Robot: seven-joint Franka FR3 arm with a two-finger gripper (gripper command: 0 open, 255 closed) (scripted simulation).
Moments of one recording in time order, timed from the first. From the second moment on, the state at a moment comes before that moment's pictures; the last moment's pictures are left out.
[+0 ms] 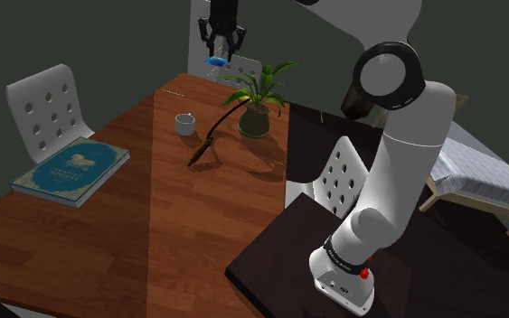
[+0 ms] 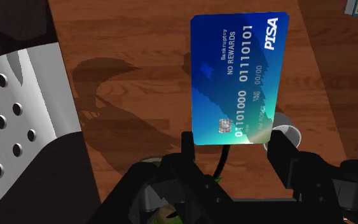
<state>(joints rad) -0.08 0.28 0.19 -1.15 -0.20 1.47 1.12</state>
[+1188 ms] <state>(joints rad) -0.35 0.29 0.05 -1.14 -0.13 1.52 0.73</state>
